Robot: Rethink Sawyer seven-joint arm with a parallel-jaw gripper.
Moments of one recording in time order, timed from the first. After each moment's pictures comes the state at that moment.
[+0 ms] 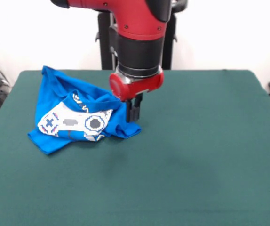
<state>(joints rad) -0.33 -0.59 0.17 1.56 -0.35 0.58 1.14</state>
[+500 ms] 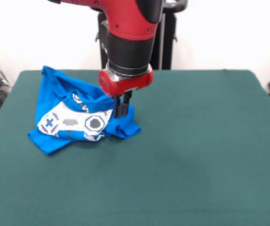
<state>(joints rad) -0.31 -0.58 0.11 1.54 -0.35 0.64 1.14</state>
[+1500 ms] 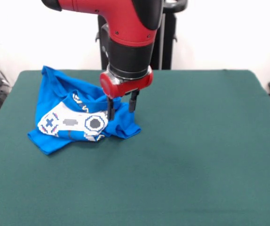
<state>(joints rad) -0.31 -0.56 0.11 1.54 -0.35 0.68 1.14</state>
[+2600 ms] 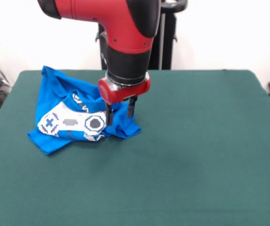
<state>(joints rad) -0.32 -0.52 0.10 1.54 -0.35 0.62 1.14</state>
